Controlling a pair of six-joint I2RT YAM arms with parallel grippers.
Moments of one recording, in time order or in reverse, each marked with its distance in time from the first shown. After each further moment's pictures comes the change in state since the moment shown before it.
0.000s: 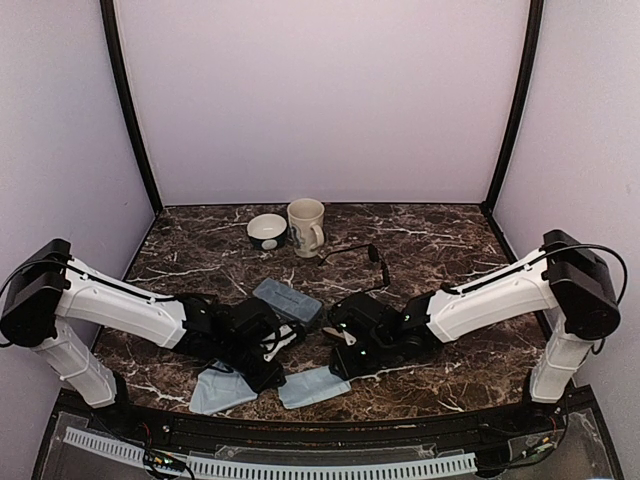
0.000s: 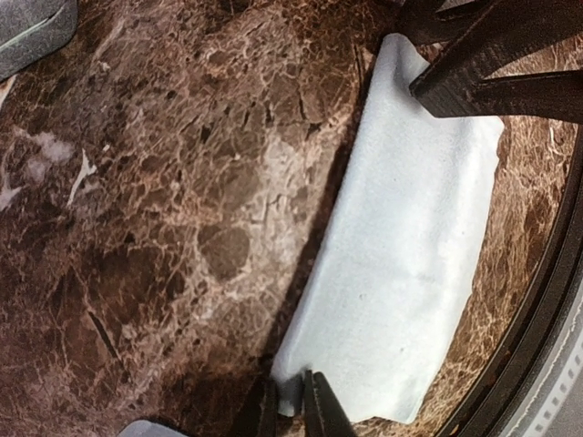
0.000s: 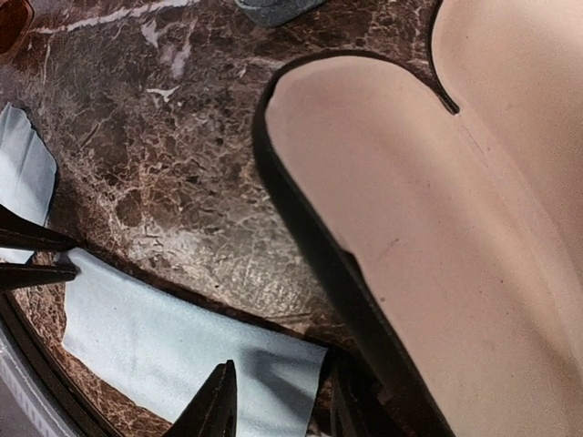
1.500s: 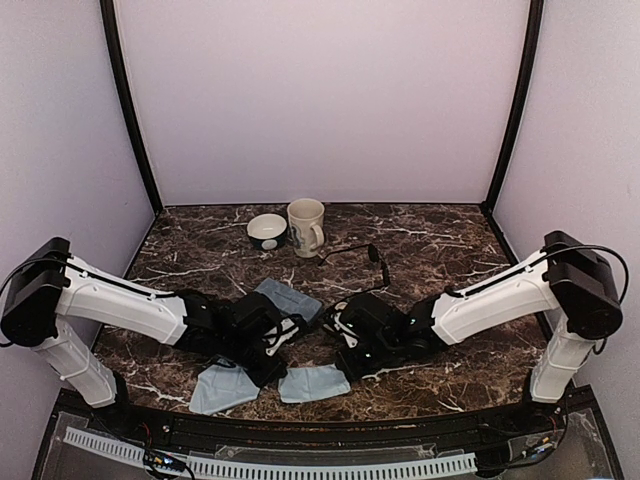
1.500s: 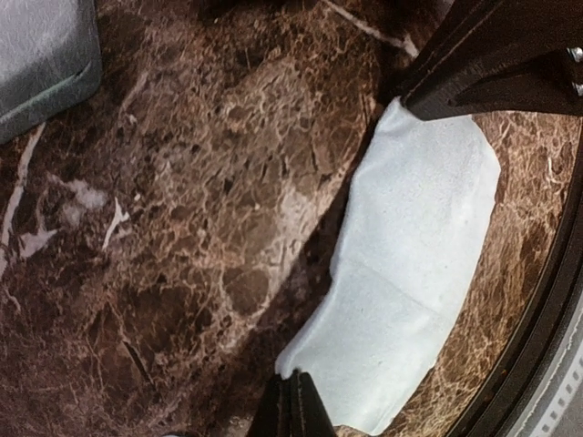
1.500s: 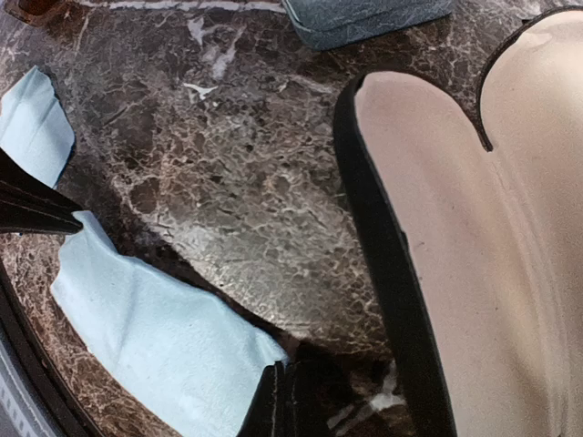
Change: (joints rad) left arm 0.013 0.003 0.025 0.003 -0.031 0.028; right arm -0.013 -0.013 -0.057 0.102 -0.006 -0.193
